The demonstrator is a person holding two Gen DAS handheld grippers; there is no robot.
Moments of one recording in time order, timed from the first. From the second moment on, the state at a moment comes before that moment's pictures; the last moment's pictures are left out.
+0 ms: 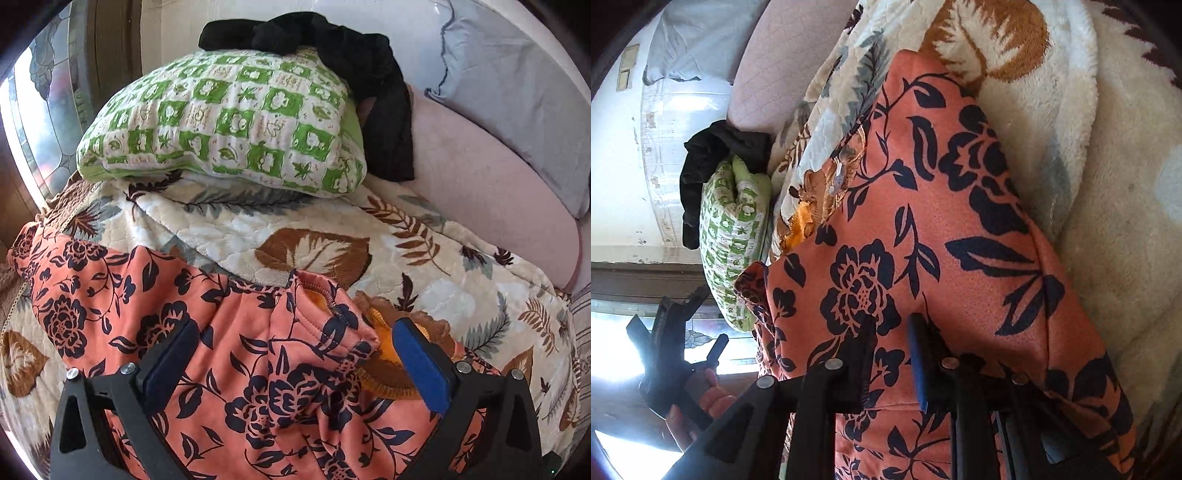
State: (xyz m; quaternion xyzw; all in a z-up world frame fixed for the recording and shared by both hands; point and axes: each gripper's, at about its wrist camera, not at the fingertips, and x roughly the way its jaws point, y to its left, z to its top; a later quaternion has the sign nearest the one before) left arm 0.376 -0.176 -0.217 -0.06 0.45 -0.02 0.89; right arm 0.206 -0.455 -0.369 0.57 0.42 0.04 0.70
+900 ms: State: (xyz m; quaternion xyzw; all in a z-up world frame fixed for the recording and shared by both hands) left arm 0.373 -0.209 -0.265 0.04 0.47 0.05 0.88; right arm 0.211 -0.453 -0.366 0.56 0.43 0.04 0.70
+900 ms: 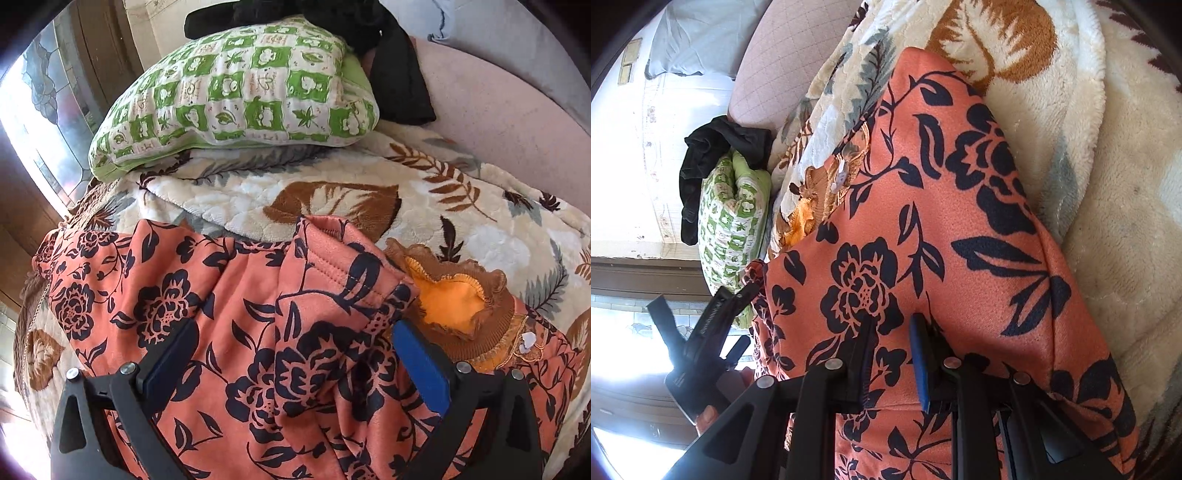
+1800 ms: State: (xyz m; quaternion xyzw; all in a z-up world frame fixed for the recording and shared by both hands) left arm 0.354 -0.052 -0.257 -0.15 0.51 -0.09 0.84; right arm 0.211 -0.449 -0.365 0.54 0.42 0.05 0.73
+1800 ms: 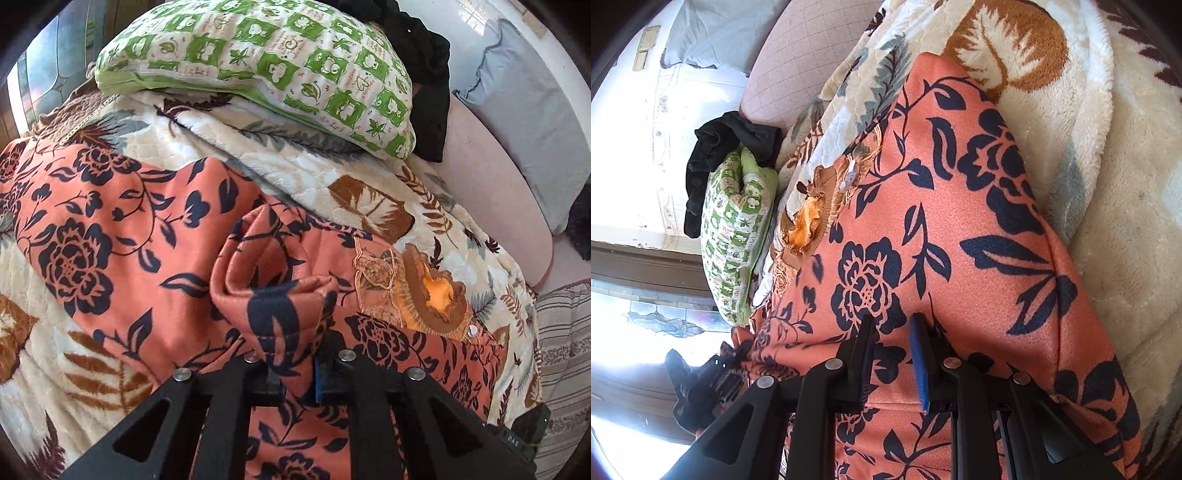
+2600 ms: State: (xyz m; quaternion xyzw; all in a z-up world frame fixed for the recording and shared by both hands) left arm 0.268 -0.020 -0.252 -0.07 0.39 -0.09 0.91; right arm 0.183 -0.426 -0.355 0.42 0.33 0.04 0.84
